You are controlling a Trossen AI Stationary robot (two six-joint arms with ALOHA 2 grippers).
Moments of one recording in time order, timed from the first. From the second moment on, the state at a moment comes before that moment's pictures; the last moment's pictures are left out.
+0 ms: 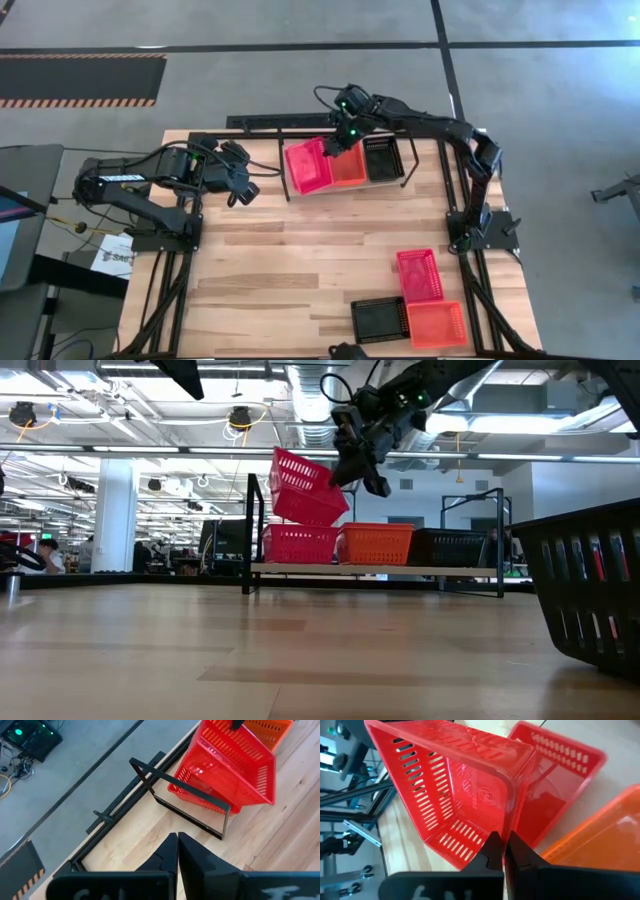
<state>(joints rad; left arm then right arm) -0.05 1.22 1.45 -1.34 -0.70 -0.58 -0.57 1.89 1.66 -0.67 -0.56 0.36</state>
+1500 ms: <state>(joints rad) -0.05 1.22 1.45 -1.33 -0.71 -0.58 -0.59 2.30 2.24 -1.12 -0.52 0.19</state>
